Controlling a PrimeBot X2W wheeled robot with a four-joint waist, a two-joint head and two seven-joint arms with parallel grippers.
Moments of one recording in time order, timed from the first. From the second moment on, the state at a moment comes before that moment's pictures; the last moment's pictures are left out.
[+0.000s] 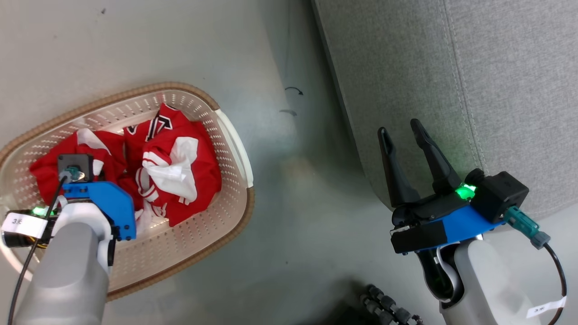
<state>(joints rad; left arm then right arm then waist) -0.66 0.27 -0.20 1.00 -0.20 0.04 0.06 -0.36 -0.05 0.21 0.21 0.33 0.13 -0.26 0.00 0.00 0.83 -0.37</state>
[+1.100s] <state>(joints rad) -0.59 0.07 -0.36 1.04 -0.25 -0.11 -0.17 -0.20 -0.05 0.12 0.32 0.15 0.13 -0.25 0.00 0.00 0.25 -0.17</state>
